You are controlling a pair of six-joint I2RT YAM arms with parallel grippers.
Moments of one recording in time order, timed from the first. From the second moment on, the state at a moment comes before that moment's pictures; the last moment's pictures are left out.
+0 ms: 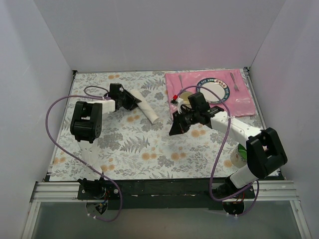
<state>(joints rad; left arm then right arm) -0.15 2.05 1.21 0.08 0.31 -1.07 0.57 1.52 1.01 -0.36 -0.77 0.07</state>
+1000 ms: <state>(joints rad) -0.06 2.20 1.58 -0.12 0.35 -0.98 0.51 1.43 1.01 -0.41 -0.72 0.07</state>
